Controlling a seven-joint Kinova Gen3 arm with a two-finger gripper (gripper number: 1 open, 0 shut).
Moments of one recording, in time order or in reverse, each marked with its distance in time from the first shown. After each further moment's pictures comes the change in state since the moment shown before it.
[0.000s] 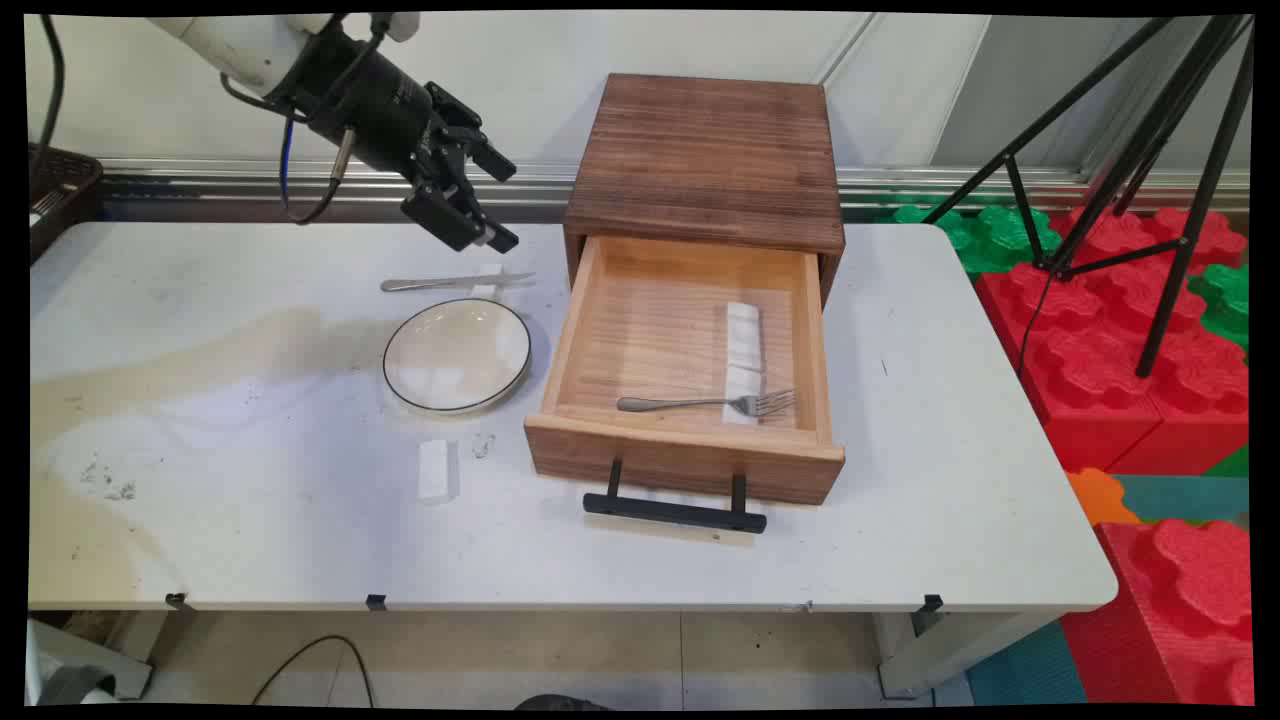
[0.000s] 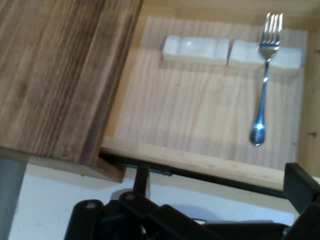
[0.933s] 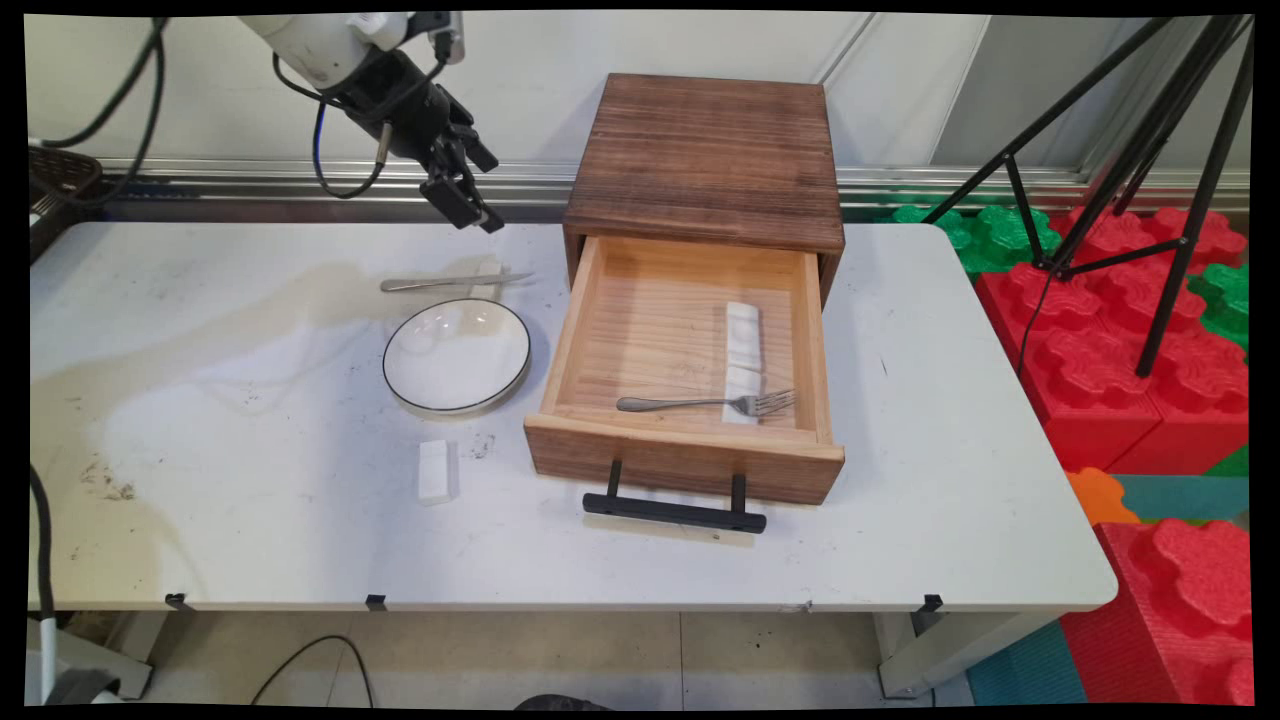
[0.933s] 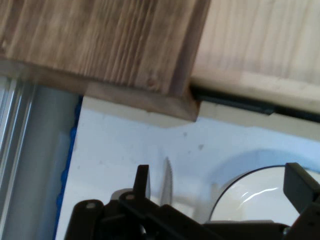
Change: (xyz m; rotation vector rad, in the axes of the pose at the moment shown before) arm -0.020 -0.082 0.049 0.066 -0.188 -0.017
